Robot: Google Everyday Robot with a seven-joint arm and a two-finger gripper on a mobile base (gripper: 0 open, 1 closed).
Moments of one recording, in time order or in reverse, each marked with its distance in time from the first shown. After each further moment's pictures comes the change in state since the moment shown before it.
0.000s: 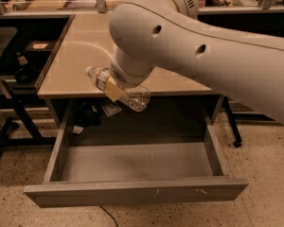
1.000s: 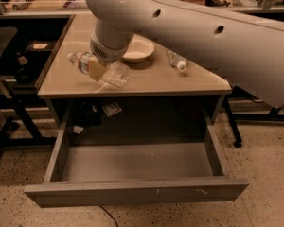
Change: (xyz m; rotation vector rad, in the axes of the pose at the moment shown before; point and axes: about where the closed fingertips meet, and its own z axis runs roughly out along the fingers) arm -0.073 -0.027 0.038 -0.049 -0.017 -0.107
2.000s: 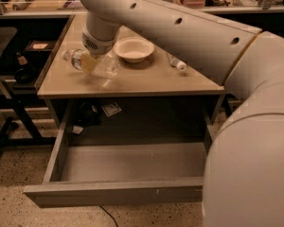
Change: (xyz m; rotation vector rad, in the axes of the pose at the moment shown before) arm -0.041 -0.021 0.050 -0.064 0.011 -0.051
